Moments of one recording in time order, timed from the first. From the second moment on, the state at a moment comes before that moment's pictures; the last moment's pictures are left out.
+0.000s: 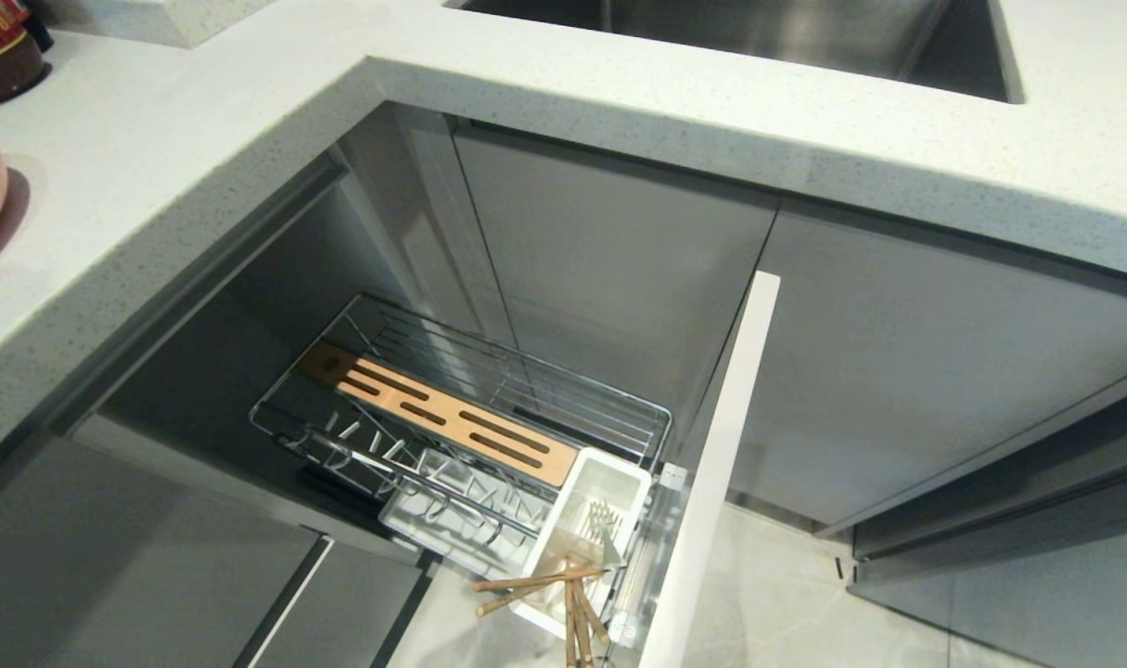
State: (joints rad) left arm 0.51 0.99 -1.23 -0.11 0.42 -0.56; right arm 0.00 0.00 0.00 0.00 0.00 -0.01
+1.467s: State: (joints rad) left arm -0.54 1.34 -1.73 0.52 0.41 -0.55; right arm 0.00 0.00 0.00 0.00 0.00 -0.01
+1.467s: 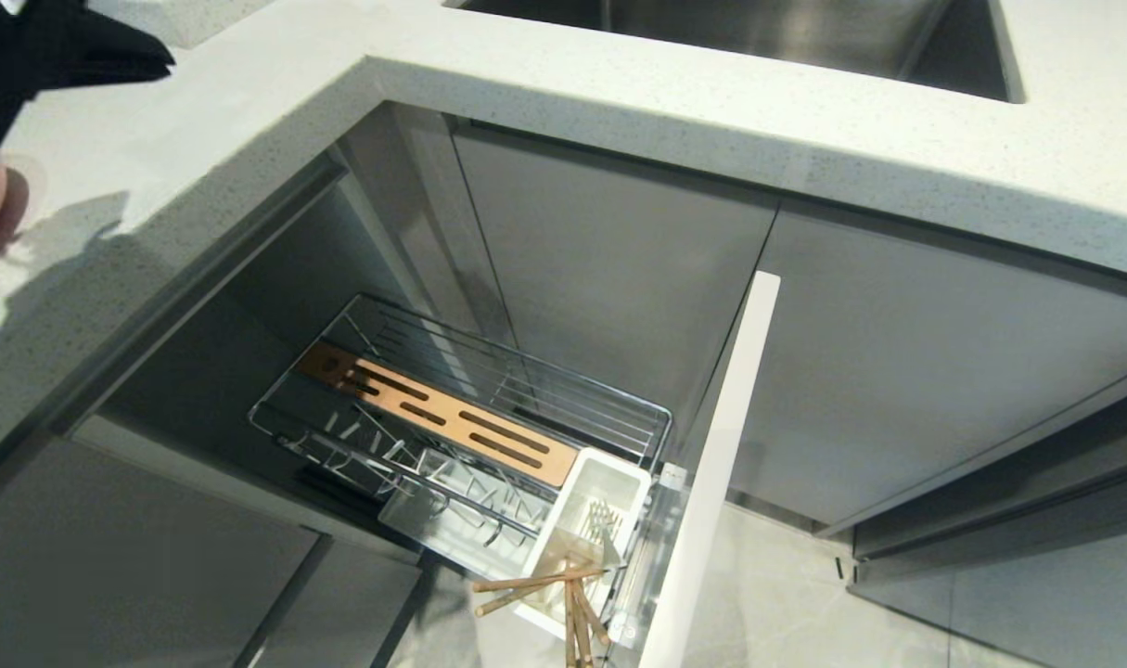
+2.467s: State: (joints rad) left arm -0.67 1.49 -1.65 1.07 0.06 -0.39; right arm 0.00 0.00 0.00 0.00 0.00 -0.01
